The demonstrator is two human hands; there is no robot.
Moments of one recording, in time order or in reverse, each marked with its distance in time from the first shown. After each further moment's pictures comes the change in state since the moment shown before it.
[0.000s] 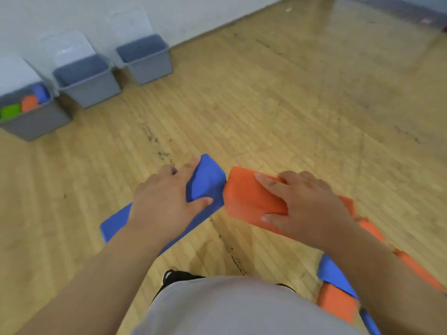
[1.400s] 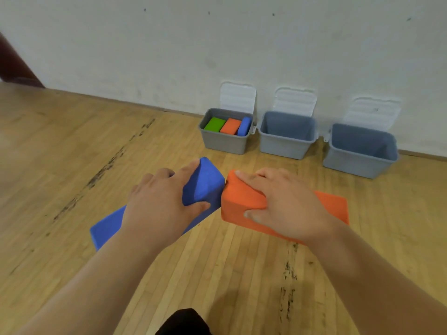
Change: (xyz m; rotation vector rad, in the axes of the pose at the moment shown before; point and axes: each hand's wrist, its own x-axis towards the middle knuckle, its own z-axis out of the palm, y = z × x) left_hand 0.294 -0.596 -0.208 -0.031 0.328 -0.903; right_hand 0.703 -0.603 -0.137 -0.037 0.000 -1.044
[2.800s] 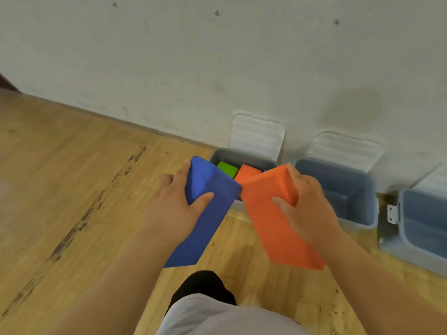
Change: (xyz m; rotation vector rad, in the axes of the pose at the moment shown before) left_hand 0.793 -0.052 0.141 -0.393 -0.085 -0.225; right_hand 0.741 0.329 0.034 0.425 0.080 0.409
